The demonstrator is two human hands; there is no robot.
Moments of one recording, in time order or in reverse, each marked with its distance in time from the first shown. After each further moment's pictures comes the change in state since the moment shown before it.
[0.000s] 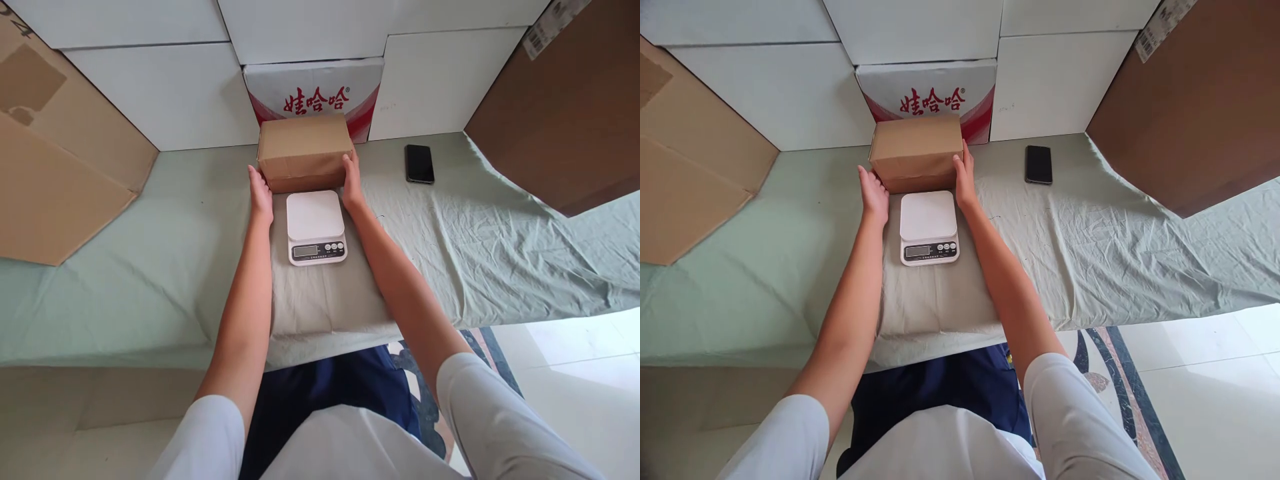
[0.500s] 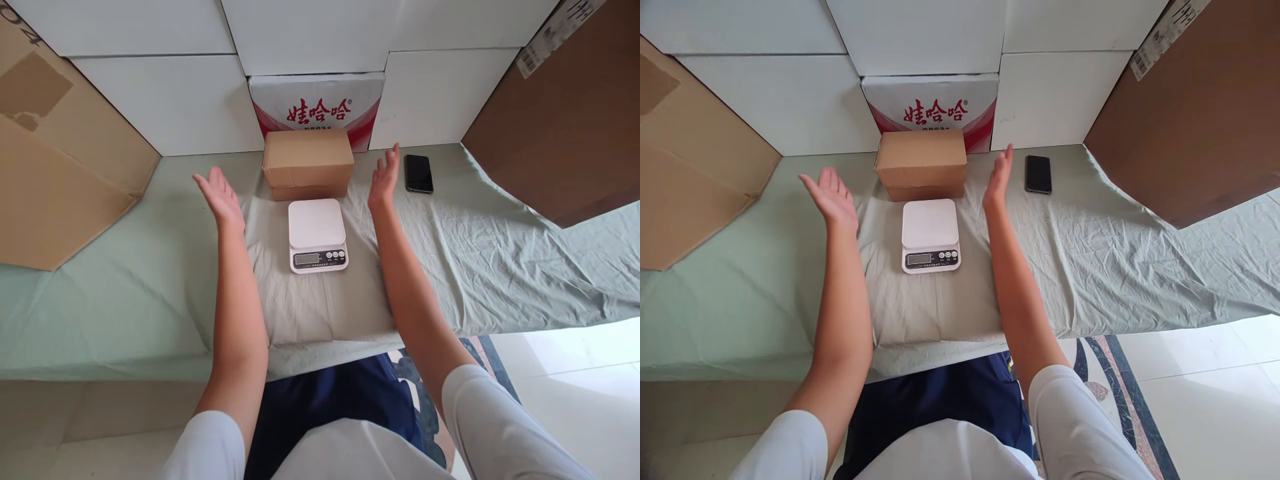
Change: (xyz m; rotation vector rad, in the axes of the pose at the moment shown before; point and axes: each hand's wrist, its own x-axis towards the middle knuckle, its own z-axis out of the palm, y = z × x) left_hand 0.002 0.035 -0.075 0.074 0.103 0.094; right_hand 0.038 0.017 -0.068 0.138 0.241 0.084
